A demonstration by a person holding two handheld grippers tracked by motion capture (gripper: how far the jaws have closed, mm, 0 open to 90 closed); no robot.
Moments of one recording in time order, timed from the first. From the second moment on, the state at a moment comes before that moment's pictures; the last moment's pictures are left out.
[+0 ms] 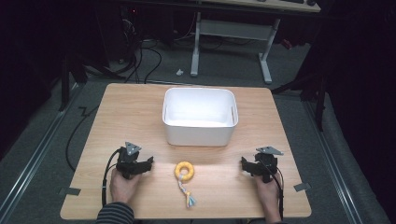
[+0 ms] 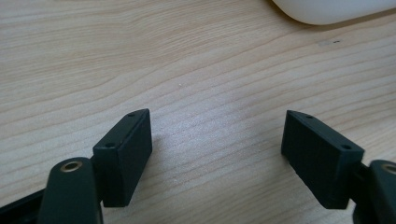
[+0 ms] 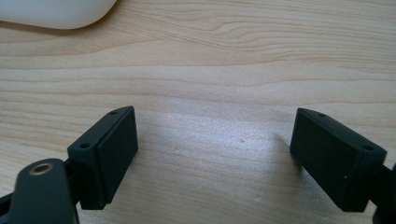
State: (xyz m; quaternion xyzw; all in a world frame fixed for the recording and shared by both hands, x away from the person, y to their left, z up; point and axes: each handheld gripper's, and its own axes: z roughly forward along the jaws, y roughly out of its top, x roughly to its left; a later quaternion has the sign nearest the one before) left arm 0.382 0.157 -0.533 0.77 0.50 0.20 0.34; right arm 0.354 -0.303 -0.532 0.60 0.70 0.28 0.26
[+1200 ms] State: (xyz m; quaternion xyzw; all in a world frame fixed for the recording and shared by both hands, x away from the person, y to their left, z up) left arm 0.368 0.142 -0.490 0.80 0.46 0.13 0.36; right arm 0.353 -0.301 -0.532 0.60 0.70 0.28 0.26
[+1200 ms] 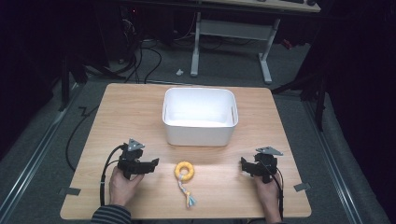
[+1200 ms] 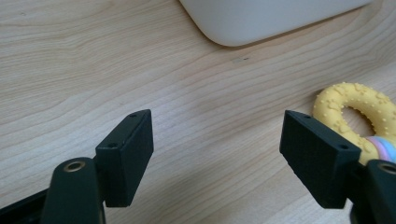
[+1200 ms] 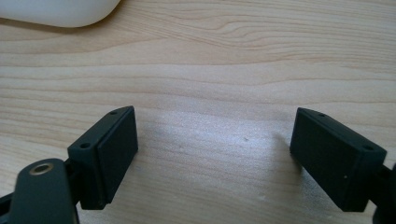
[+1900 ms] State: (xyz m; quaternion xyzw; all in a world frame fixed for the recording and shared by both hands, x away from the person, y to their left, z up) left arm 0.363 0.105 -0.476 0.83 0.41 0.11 0.36; right arm 0.353 -0.301 -0.532 0.60 0.70 0.28 0.26
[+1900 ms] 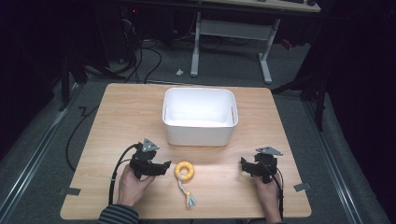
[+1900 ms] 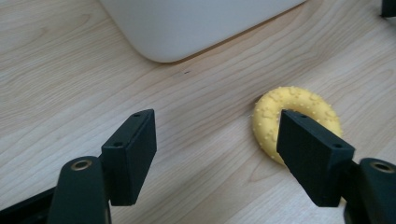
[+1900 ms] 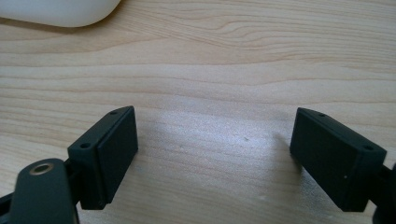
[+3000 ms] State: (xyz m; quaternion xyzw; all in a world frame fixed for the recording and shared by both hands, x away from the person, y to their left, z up) left arm 0.378 0.037 -0.489 0.90 0.35 0.09 0.26; right arm 0.352 -0.301 -0.532 0.60 0.70 0.28 0.26
